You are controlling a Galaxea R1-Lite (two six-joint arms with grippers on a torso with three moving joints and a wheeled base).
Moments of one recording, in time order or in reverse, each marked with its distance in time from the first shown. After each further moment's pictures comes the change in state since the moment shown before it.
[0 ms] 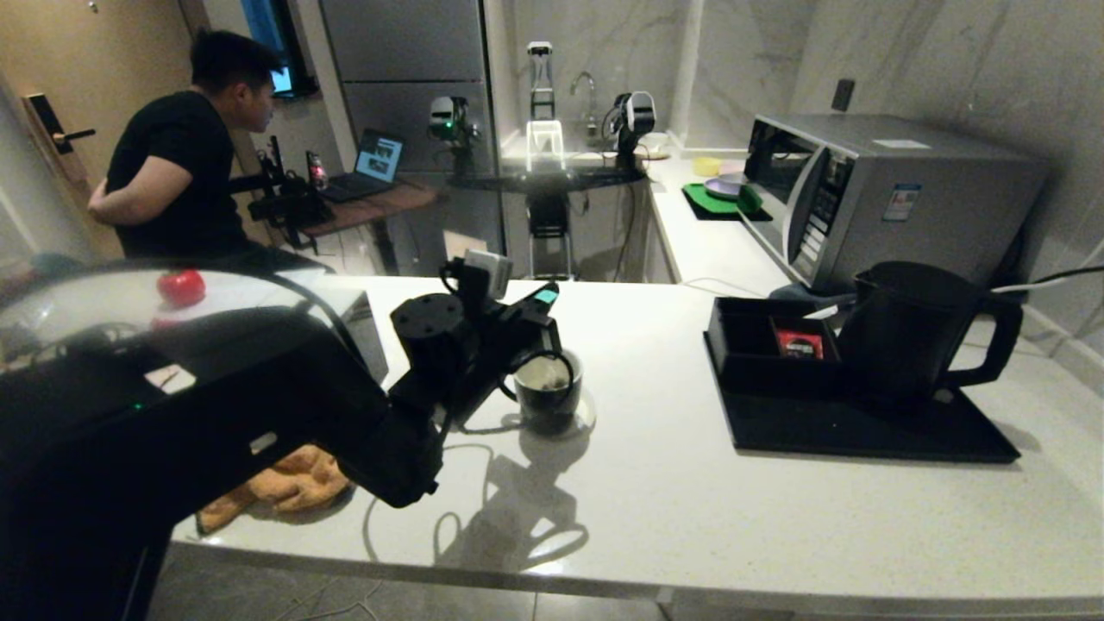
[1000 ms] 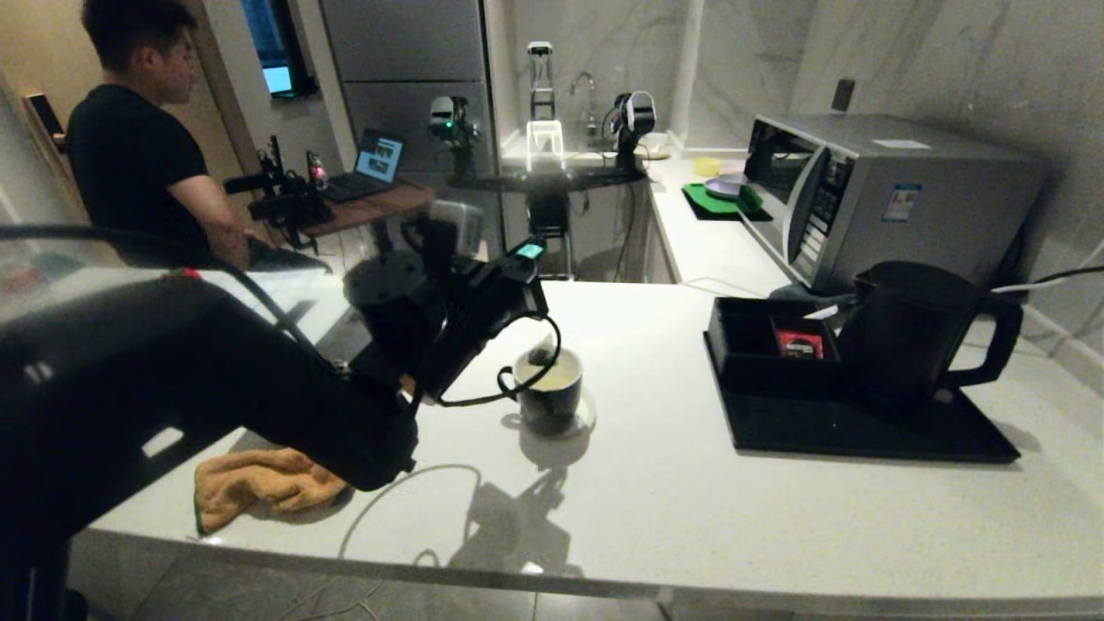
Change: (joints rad) left arm 0.009 -0.134 0.016 0.010 0.000 0.004; right arm 0.000 0.000 0.000 0.000 0.000 0.001
